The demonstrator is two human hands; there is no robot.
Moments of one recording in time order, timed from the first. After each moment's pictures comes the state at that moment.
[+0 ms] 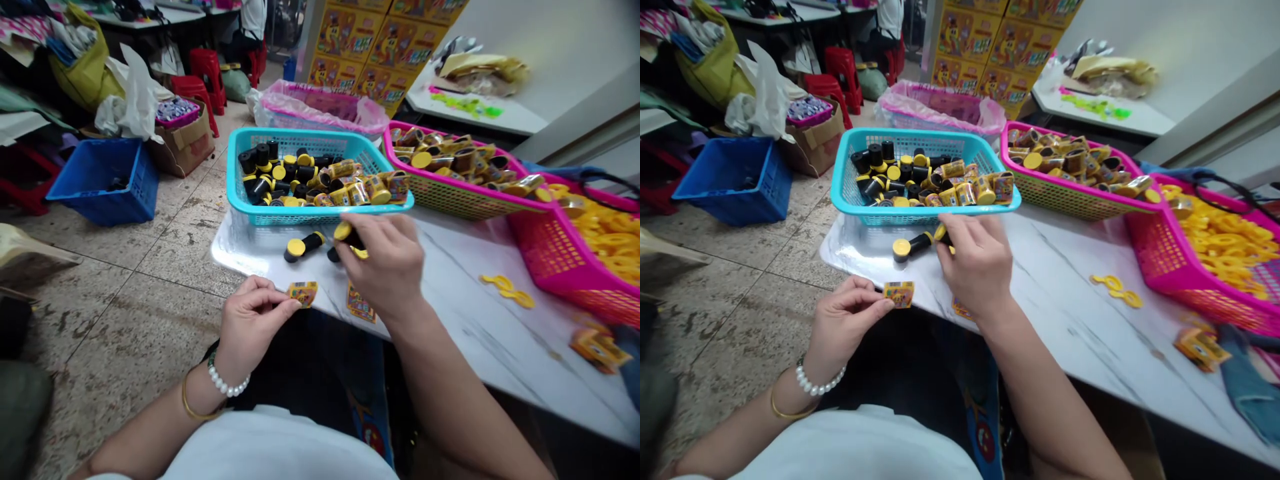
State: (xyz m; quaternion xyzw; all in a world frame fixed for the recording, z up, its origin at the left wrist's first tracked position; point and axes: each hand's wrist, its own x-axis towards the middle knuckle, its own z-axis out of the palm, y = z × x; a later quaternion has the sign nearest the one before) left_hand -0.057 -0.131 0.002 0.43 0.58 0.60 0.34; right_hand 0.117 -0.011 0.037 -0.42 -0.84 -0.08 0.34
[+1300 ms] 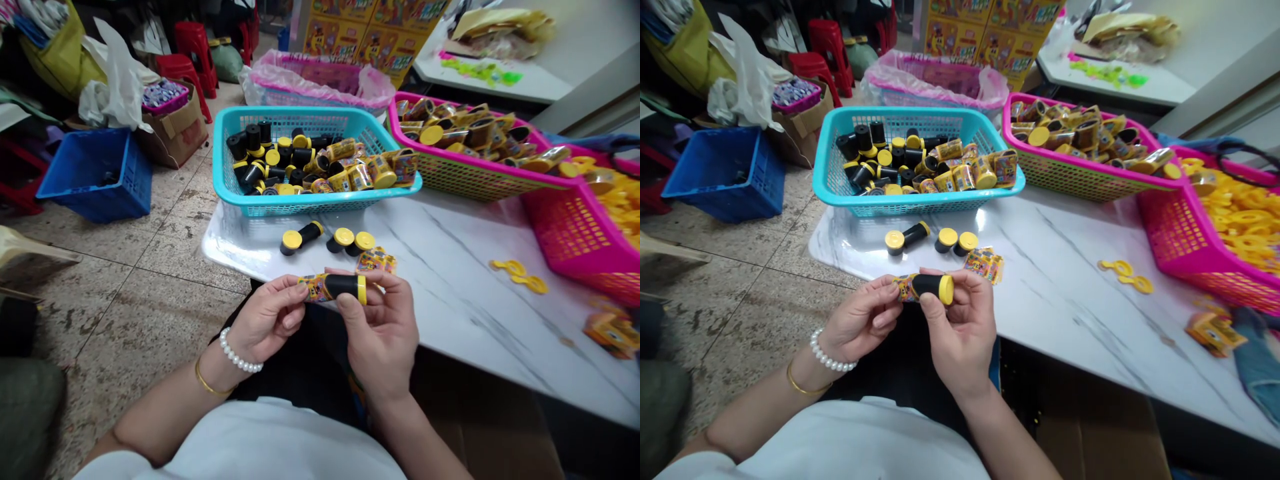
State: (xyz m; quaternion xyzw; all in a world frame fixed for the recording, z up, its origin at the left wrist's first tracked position) left_hand -0.045 -0.107 0.001 0.08 0.35 0.49 0.80; right_hand 0.104 -0.108 0.003 -0.45 -0.52 0.44 0.58
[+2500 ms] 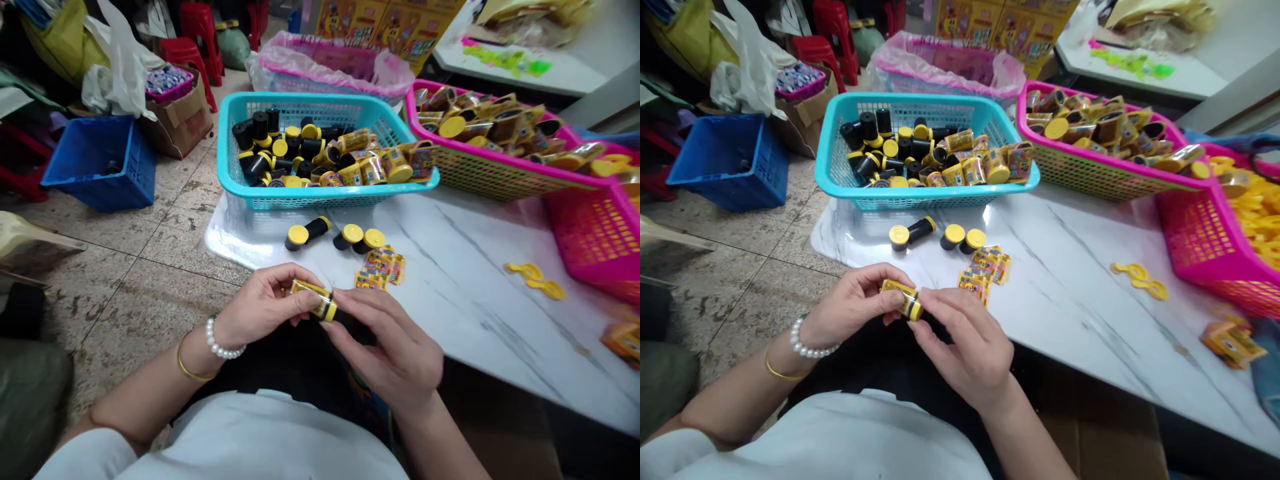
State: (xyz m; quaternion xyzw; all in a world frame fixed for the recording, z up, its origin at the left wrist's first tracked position) left_hand -0.064 -0.104 0.012 0.44 0.42 0.44 0.67; right_hand 0.132 -0.100 0.006 -0.34 -0.79 0.19 0.47
